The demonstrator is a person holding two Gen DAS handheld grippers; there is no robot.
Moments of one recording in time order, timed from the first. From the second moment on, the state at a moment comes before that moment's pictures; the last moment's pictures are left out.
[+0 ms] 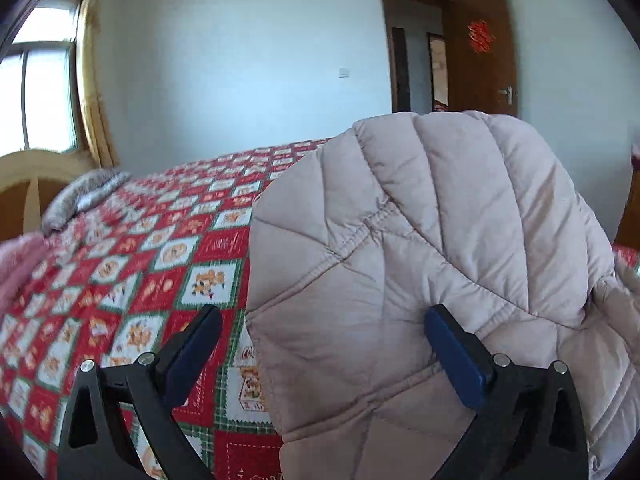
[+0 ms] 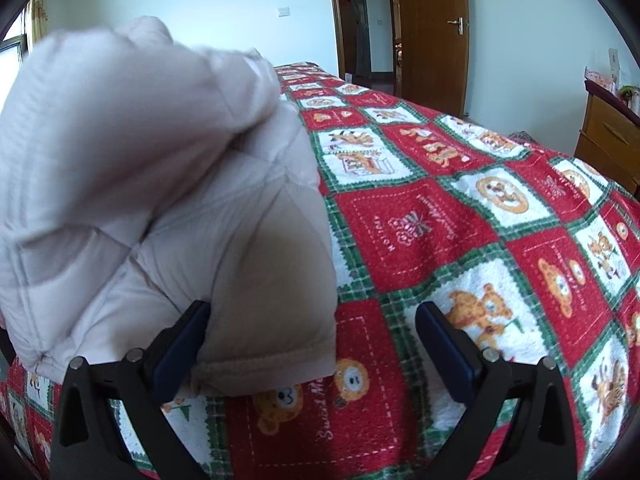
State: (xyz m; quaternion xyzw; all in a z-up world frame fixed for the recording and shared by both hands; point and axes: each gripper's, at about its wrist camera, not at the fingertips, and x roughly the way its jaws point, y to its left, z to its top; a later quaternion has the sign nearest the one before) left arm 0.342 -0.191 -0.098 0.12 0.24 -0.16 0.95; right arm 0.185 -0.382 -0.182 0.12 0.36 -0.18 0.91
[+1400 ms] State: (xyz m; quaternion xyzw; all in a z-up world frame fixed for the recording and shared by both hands) left arm 0.358 -0.228 -0.128 0.13 0.28 -0.22 0.93; right arm 0.246 -0.373 -0.115 0.12 0.31 -0.19 0.92
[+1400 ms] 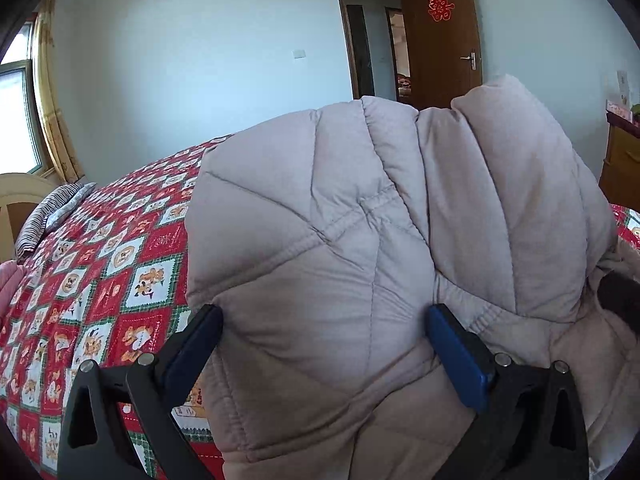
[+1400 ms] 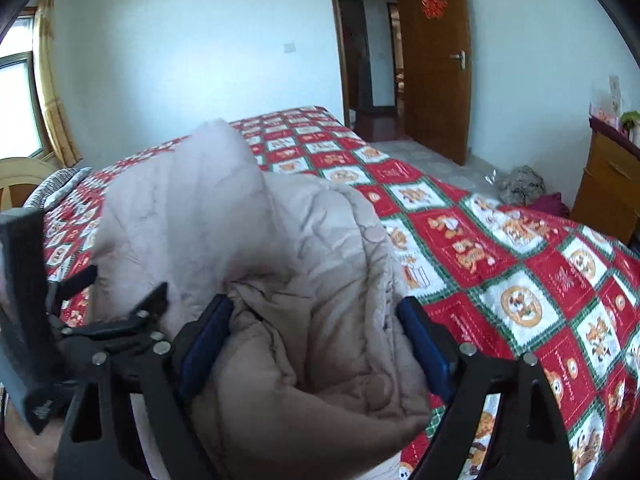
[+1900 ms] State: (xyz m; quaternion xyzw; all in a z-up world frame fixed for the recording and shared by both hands) left arm 0.401 -0.171 -0.086 0.01 0.29 -0.20 0.94; right arm 0.229 -0.391 -0.159 0.13 0.33 -0.20 0.91
